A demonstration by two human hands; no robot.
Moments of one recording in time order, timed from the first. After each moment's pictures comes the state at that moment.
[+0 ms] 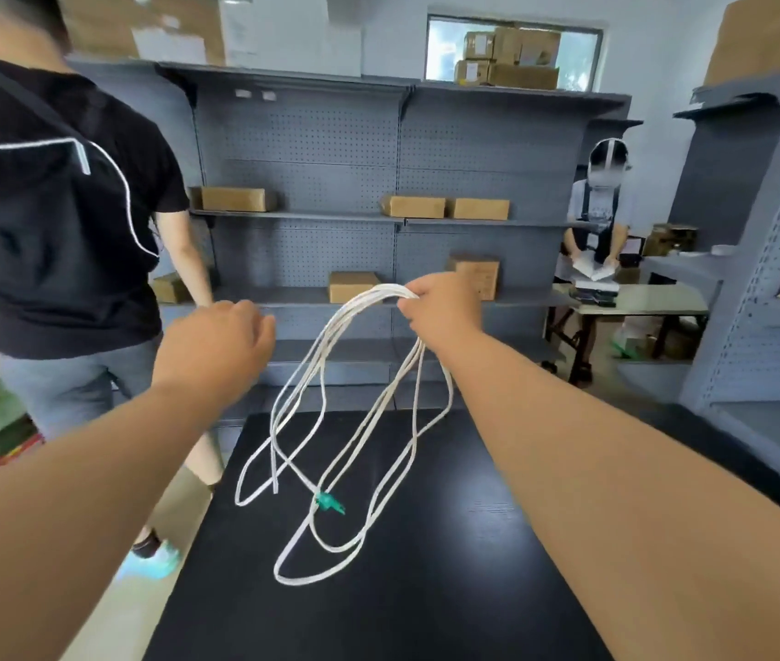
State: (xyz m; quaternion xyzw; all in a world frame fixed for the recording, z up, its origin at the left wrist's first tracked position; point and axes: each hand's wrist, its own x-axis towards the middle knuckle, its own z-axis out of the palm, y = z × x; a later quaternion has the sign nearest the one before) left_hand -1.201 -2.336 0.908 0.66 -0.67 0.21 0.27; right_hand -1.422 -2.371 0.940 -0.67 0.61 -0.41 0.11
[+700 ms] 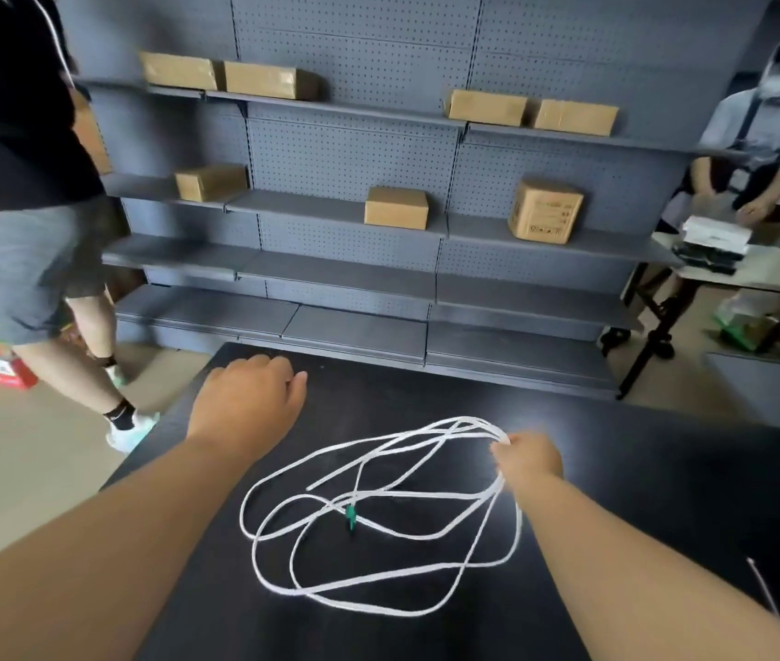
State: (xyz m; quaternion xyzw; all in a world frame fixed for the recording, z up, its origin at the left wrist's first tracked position) left_hand -1.331 -2.452 0.764 0.76 -0.63 0.10 0.13; right_hand -1.616 -2.531 0.685 -0.52 0.78 -0.21 0.28
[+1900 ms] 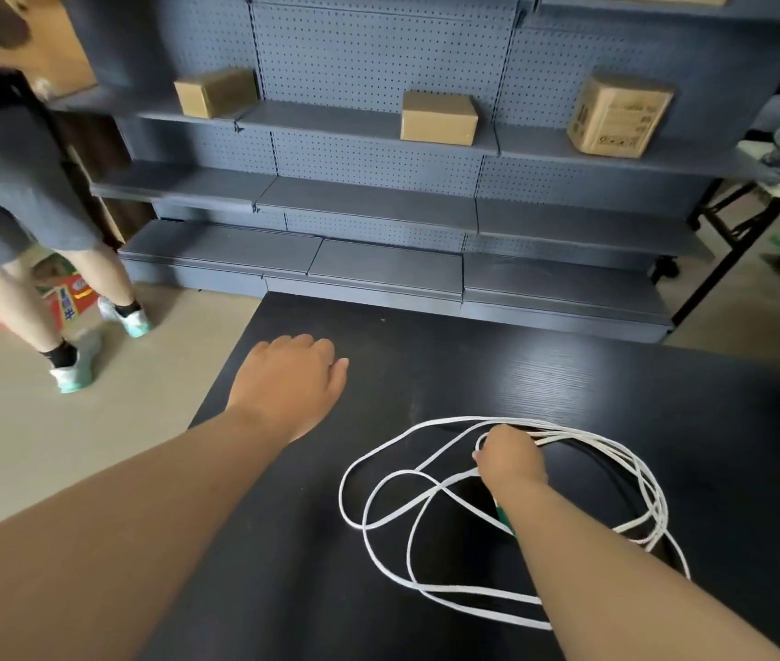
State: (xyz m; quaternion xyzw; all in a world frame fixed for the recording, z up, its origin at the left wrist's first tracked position) left_hand -1.235 -2.505 0.708 0.72 -0.69 0.05 0.03; right_hand -1.473 -2.542 0.607 -0.62 0.76 0.03 0.19
